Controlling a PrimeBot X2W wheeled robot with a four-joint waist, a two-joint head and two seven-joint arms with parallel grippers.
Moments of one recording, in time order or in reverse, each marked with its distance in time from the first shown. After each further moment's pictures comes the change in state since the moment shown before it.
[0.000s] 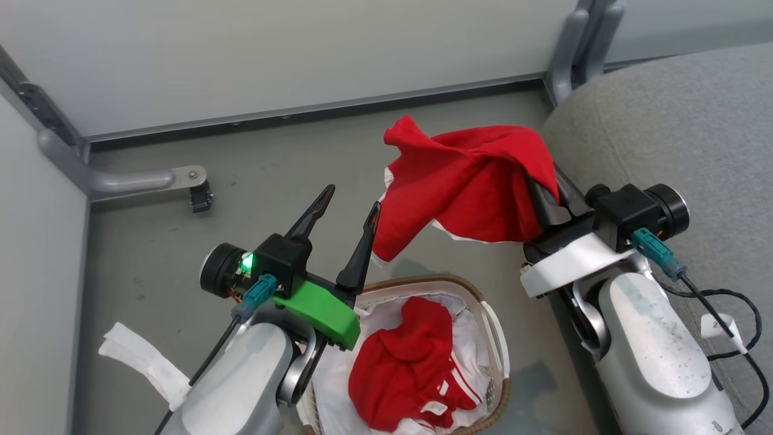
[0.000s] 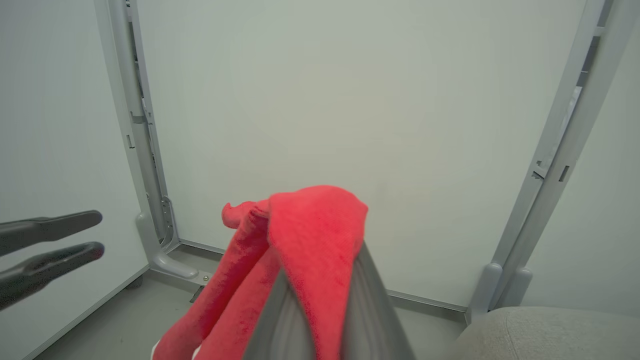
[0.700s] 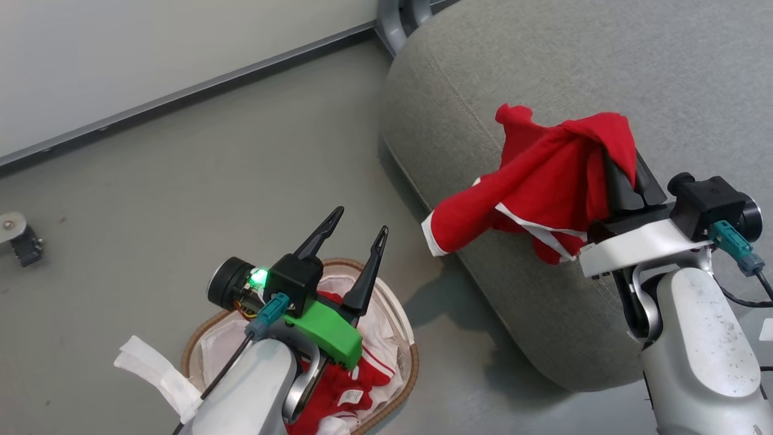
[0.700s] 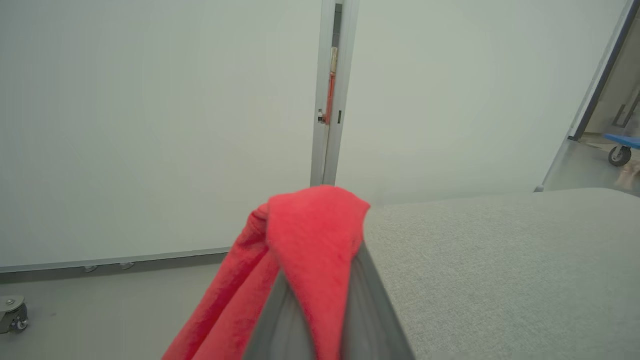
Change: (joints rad) left arm 0.062 -0.038 0.062 0.031 0.128 -0.086 0.000; right arm 0.025 -0.001 -0.204 -0.024 0.011 0.000 0.000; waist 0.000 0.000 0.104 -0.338
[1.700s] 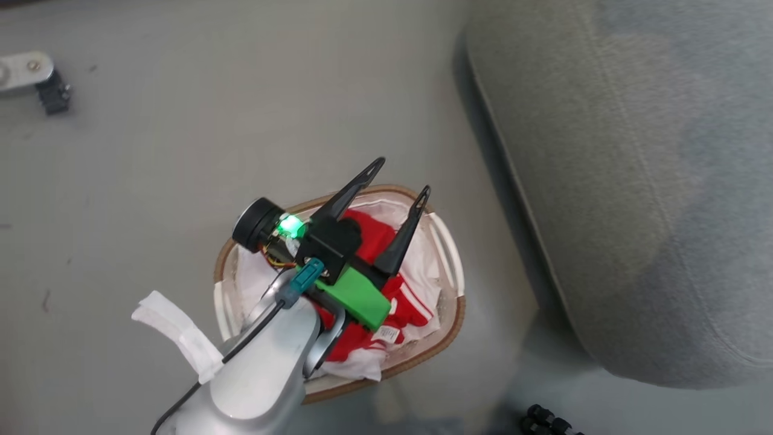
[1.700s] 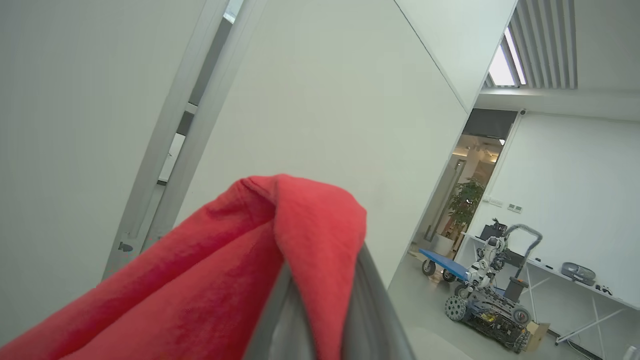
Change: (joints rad) left arm -0.136 -0.018 -0.064 -0.022 0.074 -0.033 0.000; right arm -0.678 -0.260 -0.553 0.157 -0.372 0.000 -0.001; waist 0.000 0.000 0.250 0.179
